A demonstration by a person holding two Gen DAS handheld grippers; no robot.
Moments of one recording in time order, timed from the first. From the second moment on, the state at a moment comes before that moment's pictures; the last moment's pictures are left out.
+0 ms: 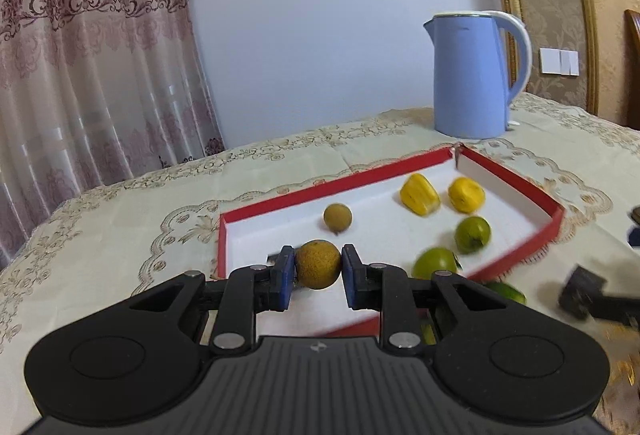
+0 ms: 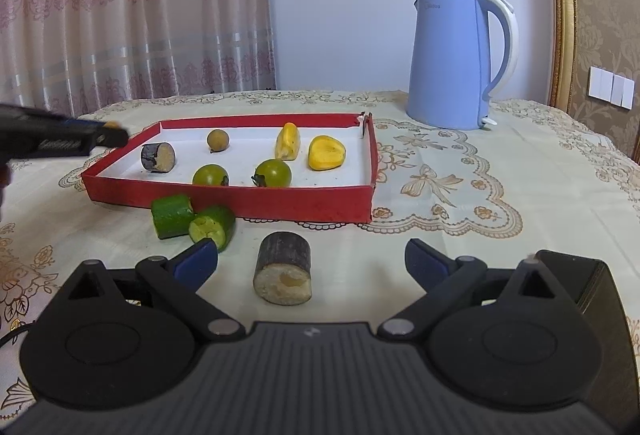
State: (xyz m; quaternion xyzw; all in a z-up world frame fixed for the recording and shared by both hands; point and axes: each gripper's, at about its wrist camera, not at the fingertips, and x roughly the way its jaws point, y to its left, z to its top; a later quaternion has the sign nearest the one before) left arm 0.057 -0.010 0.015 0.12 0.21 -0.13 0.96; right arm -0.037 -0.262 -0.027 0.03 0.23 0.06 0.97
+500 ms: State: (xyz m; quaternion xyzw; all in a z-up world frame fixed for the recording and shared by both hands) left arm 0.123 -0.039 -0.002 0.12 0.25 -0.10 0.95; right arm -0.036 -0.263 -0.028 0.03 0.23 0.06 0.97
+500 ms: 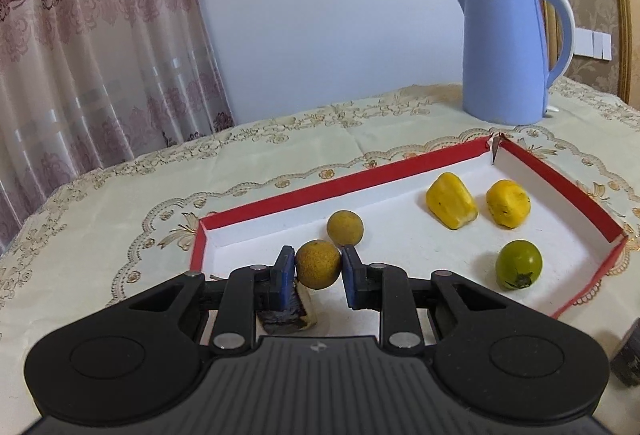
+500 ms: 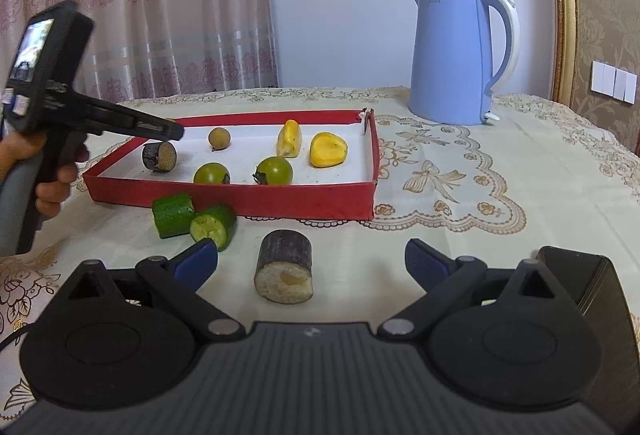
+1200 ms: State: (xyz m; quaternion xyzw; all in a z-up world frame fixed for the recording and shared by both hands) left arm 0.147 -0.057 -0.014 0.16 0.26 -0.05 0.95; right arm -0.036 -0.262 -0.029 0.02 0.23 0.06 0.97
